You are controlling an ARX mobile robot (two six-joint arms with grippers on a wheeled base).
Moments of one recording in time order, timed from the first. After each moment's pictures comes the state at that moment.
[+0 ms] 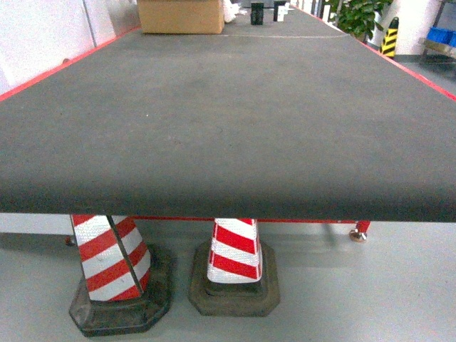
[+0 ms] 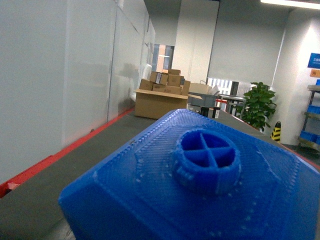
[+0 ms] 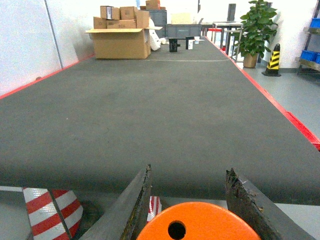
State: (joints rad) left arm -0.15 0.65 0.13 0.89 -0.22 -0.02; right arm 0.49 0.40 0.20 0.23 0.46 0.03
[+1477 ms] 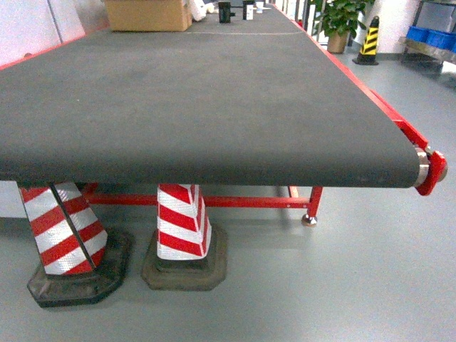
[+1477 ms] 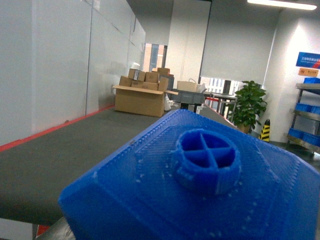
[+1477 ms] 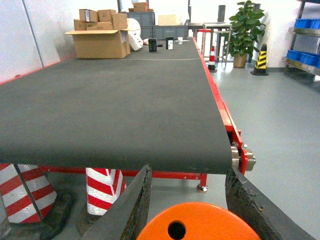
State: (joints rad) left arm -0.15 0.65 0.13 0.89 -0.22 -0.02; right arm 0.49 0.40 0.20 0.23 0.45 0.03
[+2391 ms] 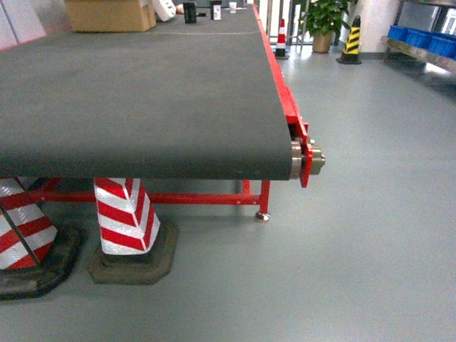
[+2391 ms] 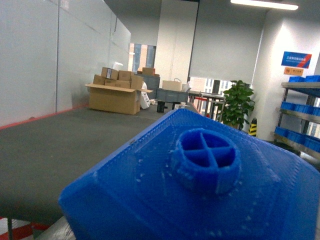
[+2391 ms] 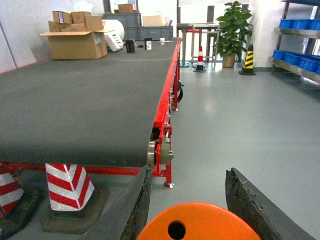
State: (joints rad) left arm -0.15 0.65 0.13 0.89 -0.22 -0.02; right arm 0.49 0.40 0.20 0.23 0.46 0.03
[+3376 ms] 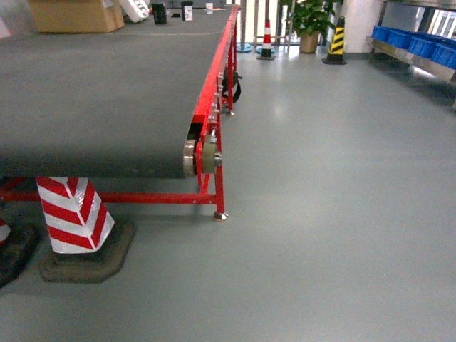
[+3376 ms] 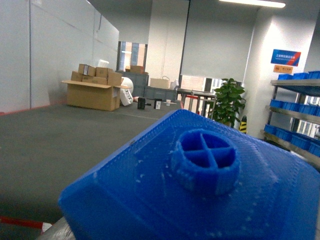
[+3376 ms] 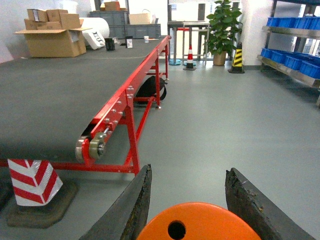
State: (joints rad) left arm -0.15 0.65 0.13 0.89 -0.22 -0.02; right arm 0.49 0.40 0.20 0.23 0.46 0.03
